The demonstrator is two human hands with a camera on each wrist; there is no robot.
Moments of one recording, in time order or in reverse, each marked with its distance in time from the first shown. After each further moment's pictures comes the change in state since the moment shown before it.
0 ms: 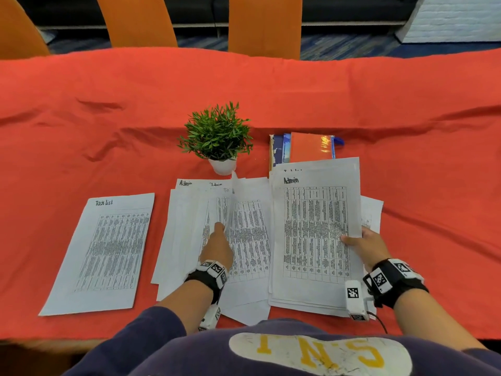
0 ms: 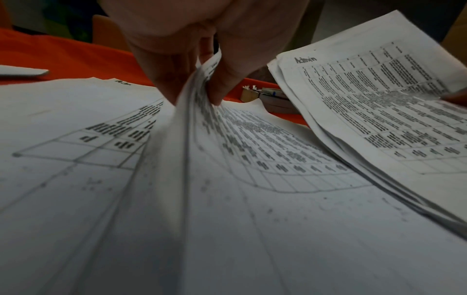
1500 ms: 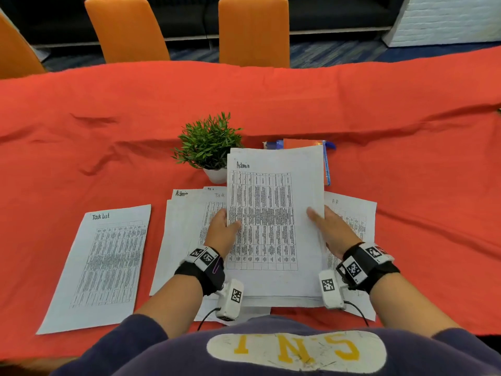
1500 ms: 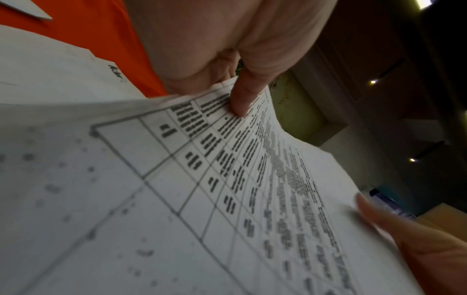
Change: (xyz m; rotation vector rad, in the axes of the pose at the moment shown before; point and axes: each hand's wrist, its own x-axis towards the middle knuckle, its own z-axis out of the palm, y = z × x) left_hand -0.011 0.072 -0.064 -0.701 -0.160 -0.058; right_hand -0.036 -0.075 0.051 -0.008 -0.287 -0.154
